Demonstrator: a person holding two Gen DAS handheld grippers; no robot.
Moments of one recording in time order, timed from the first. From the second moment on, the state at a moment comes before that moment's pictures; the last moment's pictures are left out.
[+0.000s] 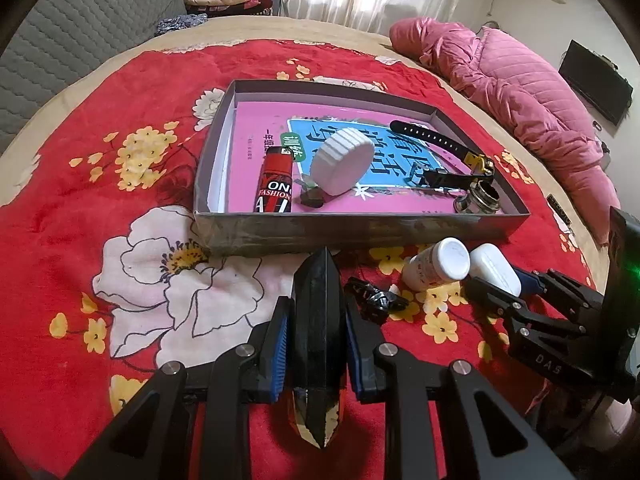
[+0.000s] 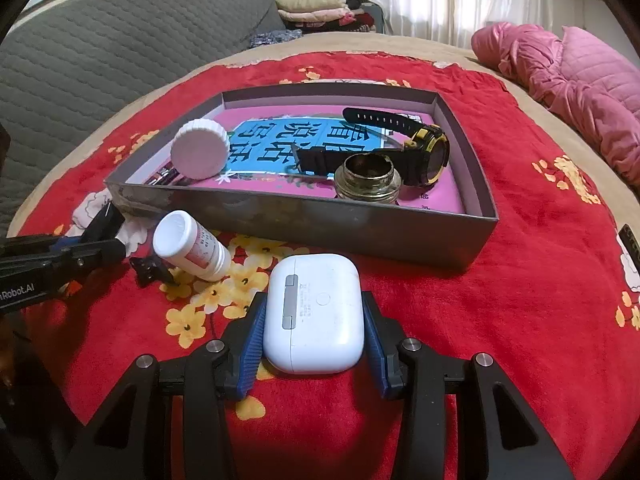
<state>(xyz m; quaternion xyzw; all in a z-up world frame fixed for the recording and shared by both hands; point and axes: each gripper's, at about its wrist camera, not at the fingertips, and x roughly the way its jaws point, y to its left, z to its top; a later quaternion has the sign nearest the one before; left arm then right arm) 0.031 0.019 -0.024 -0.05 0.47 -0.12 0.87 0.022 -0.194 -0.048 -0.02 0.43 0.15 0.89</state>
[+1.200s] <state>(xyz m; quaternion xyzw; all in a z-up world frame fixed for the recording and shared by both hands) 0.027 -0.001 0.008 -0.03 0.44 -0.12 0.89 -0.001 -0.204 0.005 0.00 0.34 0.15 0.93</state>
